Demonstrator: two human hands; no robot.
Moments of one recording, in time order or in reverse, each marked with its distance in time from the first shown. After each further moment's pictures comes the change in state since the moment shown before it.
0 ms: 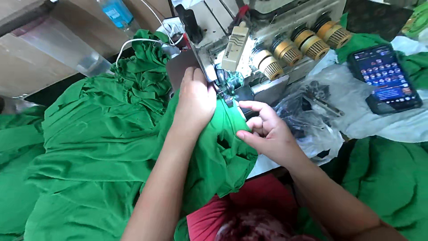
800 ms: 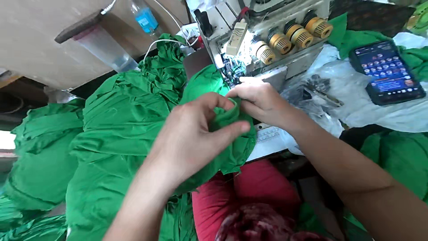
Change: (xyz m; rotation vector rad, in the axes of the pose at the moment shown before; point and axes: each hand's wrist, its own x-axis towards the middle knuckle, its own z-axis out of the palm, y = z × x) left_hand -0.088 0.075 -0.108 -0.253 -0.221 -0.067; right_hand 0.050 -0.020 -0.012 -0.461 -0.232 -0.748
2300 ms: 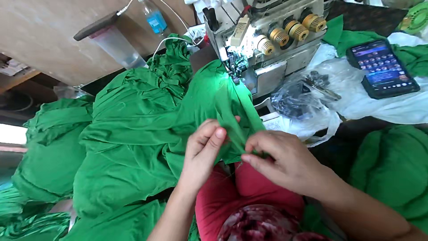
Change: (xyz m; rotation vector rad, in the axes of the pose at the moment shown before) left_hand -0.060 -0.038 0.071 -0.764 0.199 0.051; right_hand -0.080 -0.115 0.015 -0.057 0.004 0.211
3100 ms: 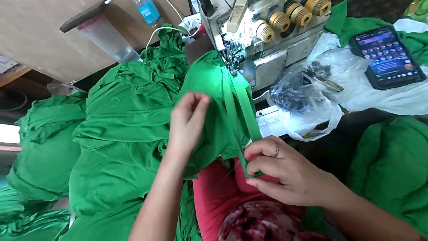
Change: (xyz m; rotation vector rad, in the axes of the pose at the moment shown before) left_hand 0.039 -0.004 -0.027 0.654 0.037 -0.067; right_hand -0.025 0.003 0.006 0.148 -0.102 -0.142
